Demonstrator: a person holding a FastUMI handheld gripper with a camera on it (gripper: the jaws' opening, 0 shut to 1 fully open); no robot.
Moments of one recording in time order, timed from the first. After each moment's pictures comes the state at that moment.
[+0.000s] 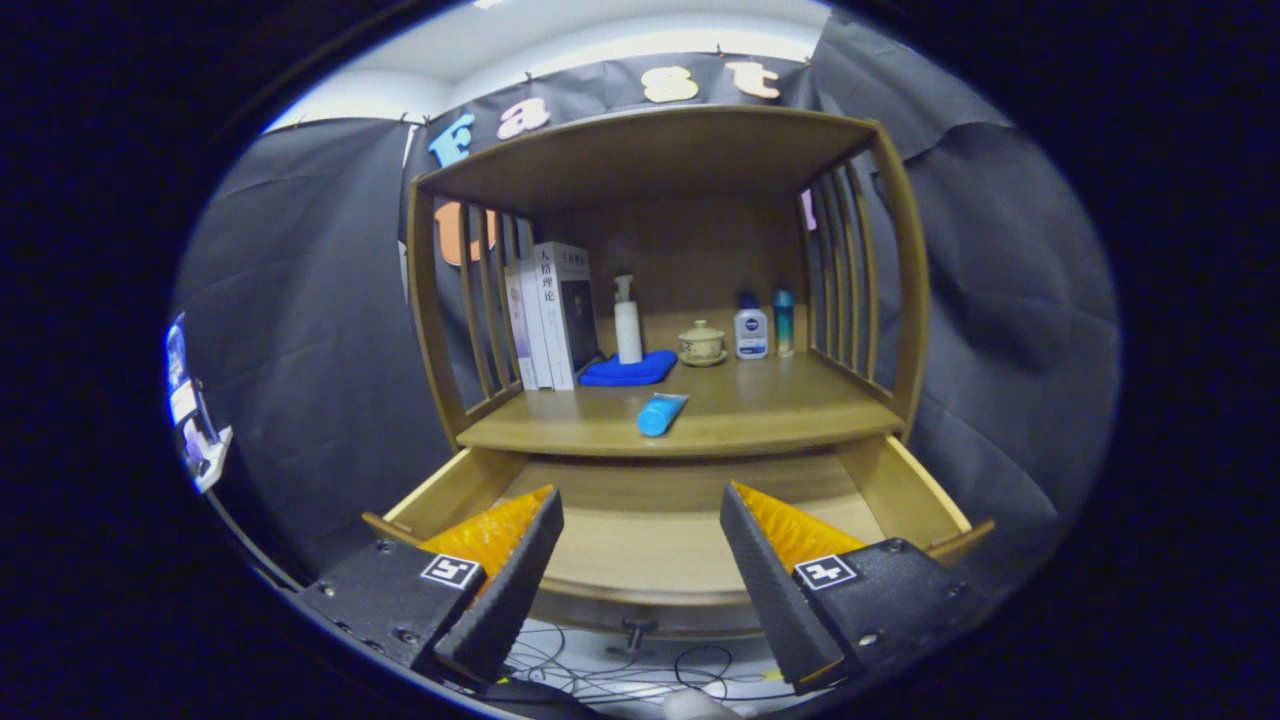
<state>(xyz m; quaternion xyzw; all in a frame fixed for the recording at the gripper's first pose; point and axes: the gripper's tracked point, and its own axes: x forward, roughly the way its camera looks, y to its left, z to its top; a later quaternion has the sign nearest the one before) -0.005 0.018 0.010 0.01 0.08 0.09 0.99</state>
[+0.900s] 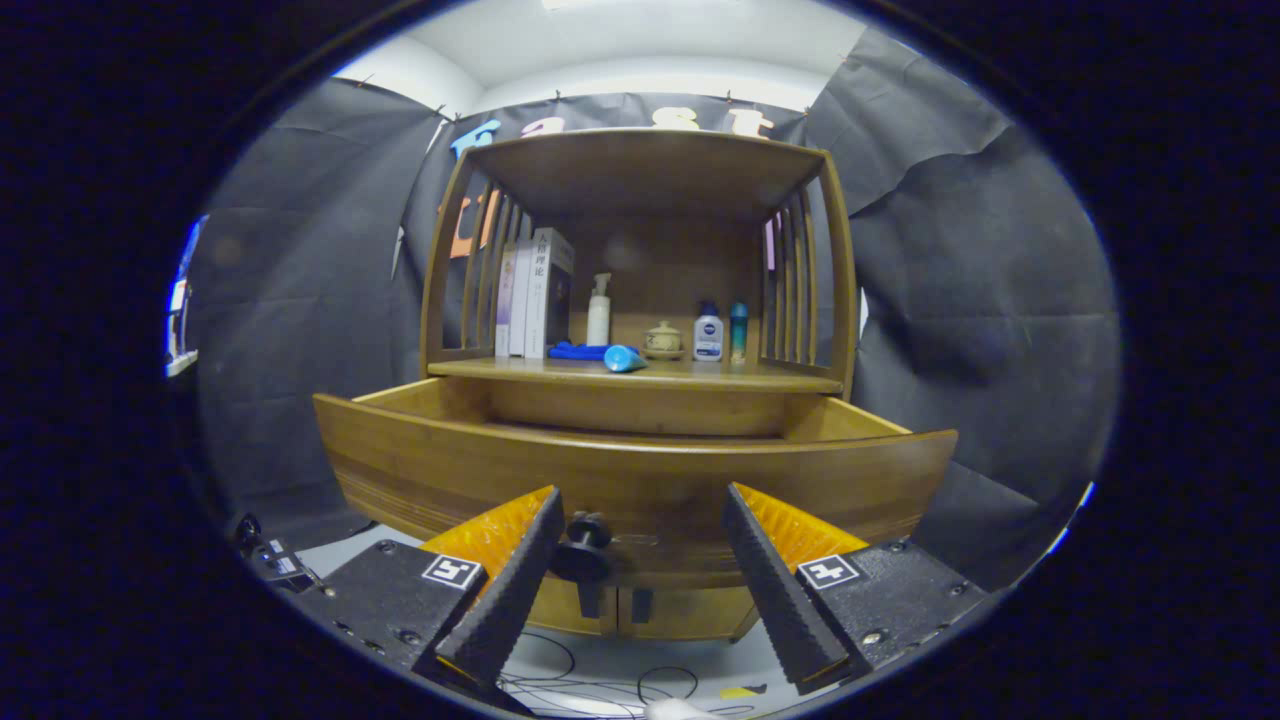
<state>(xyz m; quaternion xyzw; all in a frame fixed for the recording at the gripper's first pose) -0.029 0.005 -0.086 -0.05 0.02 0.02 1.00</state>
